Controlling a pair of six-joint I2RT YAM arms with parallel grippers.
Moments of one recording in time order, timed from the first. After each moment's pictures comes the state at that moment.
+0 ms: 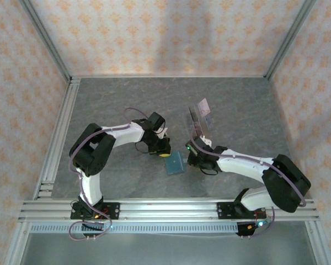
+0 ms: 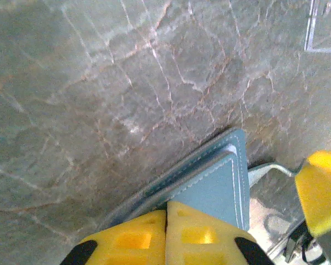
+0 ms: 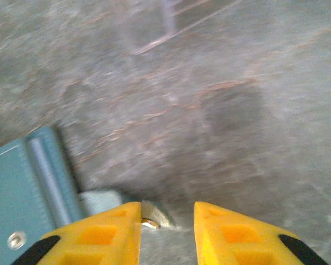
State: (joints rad) left arm -0.57 1.89 1.14 -0.52 0.55 -0.61; right arm 0.78 1.36 0.64 -0.44 0.18 1.01
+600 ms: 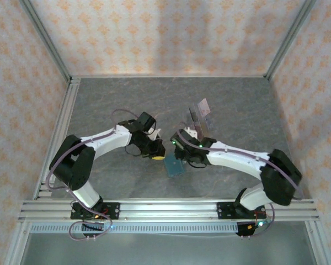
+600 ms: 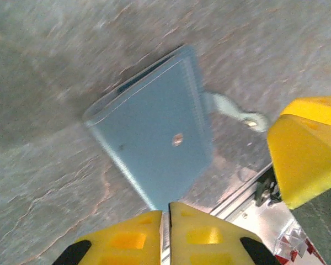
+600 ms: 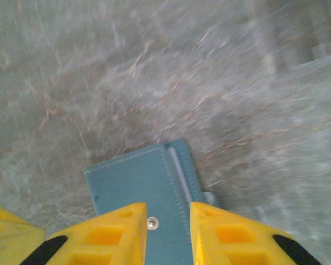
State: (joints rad) left arm -0.55 1.66 1.01 -0.62 0.62 -0.61; right arm 0.91 1.49 0.92 -0.54 0.15 0.96
